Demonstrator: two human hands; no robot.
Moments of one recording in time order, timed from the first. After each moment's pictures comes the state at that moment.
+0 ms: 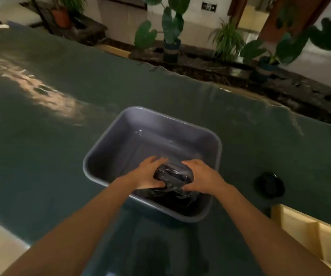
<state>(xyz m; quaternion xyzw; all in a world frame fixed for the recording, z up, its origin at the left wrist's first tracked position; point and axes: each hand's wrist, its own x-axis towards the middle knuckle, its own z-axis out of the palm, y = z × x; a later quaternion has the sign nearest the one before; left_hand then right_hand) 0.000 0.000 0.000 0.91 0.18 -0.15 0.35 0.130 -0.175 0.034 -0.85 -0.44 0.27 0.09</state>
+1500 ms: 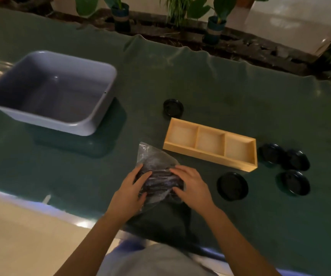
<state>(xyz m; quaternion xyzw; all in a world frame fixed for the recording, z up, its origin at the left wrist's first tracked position) -0.081 -0.436 -0.027 0.94 0.18 -0.01 0.28 0.053 -0.608 -0.012 -0.88 -0.37 0.16 0.26</state>
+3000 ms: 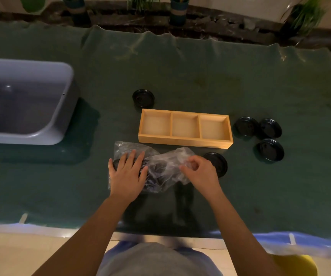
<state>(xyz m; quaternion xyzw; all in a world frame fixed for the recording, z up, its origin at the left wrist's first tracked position) -0.016 -0.461 -0.036 0.98 0.18 -0.02 0.10 0.066 -0.660 0.020 -0.88 -0.07 0.18 0.44</state>
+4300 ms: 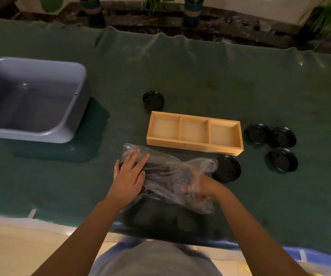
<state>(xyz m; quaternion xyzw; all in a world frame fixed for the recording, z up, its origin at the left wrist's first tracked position) -0.024 -0.442 -0.030 0.96 0.15 -0.01 0.25 0.093 -0.654 -0.012 -0.81 -0.08 0.50 0.30</state>
